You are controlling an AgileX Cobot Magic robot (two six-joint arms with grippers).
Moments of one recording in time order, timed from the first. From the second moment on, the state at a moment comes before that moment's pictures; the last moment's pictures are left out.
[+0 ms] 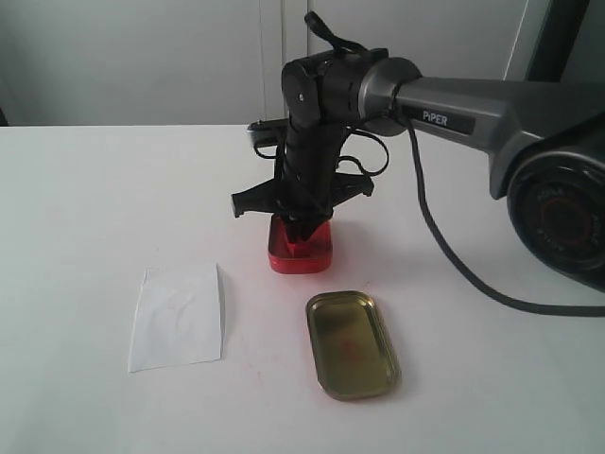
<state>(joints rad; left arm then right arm) 0.00 0.00 0.02 -0.13 0.39 0.13 0.59 2.27 -1.93 0.01 1.06 0.27</state>
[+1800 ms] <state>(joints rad) 0.00 0.00 0.02 -0.13 0.39 0.13 0.59 2.26 -1.92 -0.01 1.06 0.24</state>
